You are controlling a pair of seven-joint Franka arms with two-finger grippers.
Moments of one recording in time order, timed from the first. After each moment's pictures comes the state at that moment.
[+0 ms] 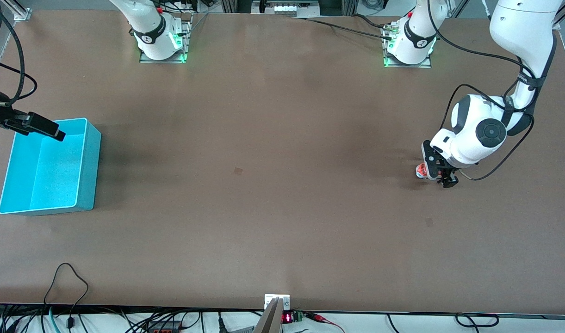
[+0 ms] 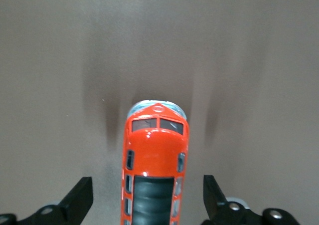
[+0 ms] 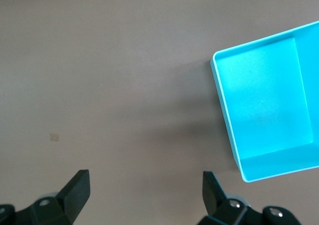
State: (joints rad) left arm 0.08 0.39 -0.05 -2.20 0.20 2.55 1.32; right arm -0.12 0.11 0.06 -1.55 0.07 1.65 0.12
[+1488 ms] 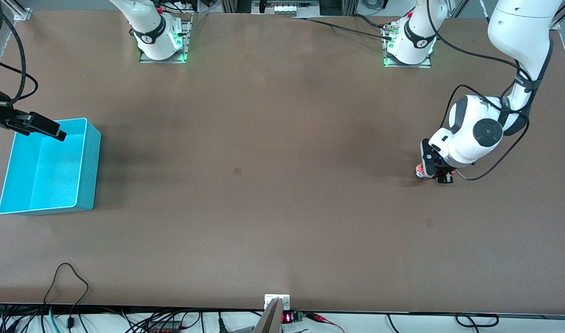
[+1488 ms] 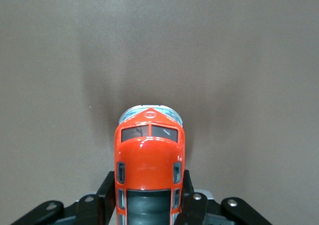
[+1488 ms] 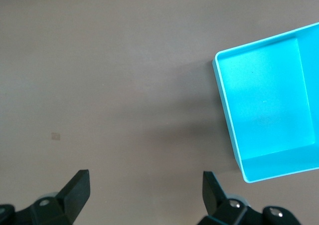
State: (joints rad) left arm 0.08 0.40 -0.05 -2.22 0.20 2.58 1.38; right arm -0.12 0.11 0.06 -1.55 0.08 1.65 0.12
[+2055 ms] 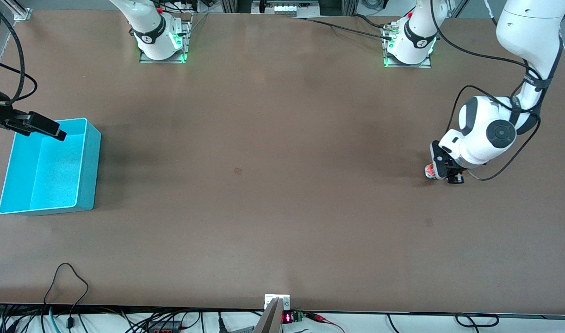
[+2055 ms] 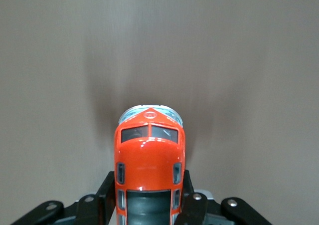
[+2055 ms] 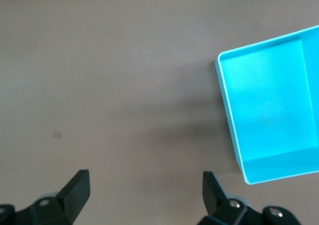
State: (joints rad) left arm 0.17 0.42 -0.04 -2.20 0.25 2.57 1.40; right arm -0.12 0.12 0.06 -1.55 0.09 1.65 0.10
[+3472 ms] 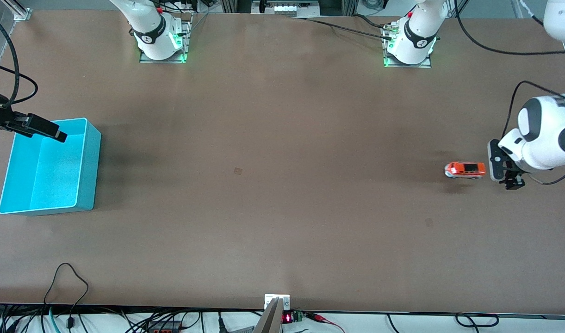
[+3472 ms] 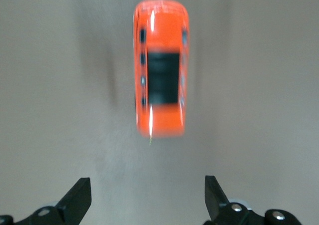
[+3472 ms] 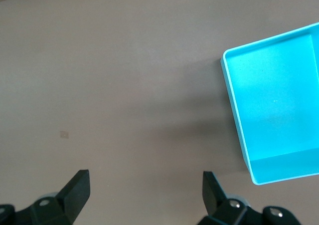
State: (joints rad) left arm 0.39 0.36 -0.13 -1.98 0.36 2.23 1.62; right arm -0.14 0.12 0.06 -1.55 0.12 1.65 0.10
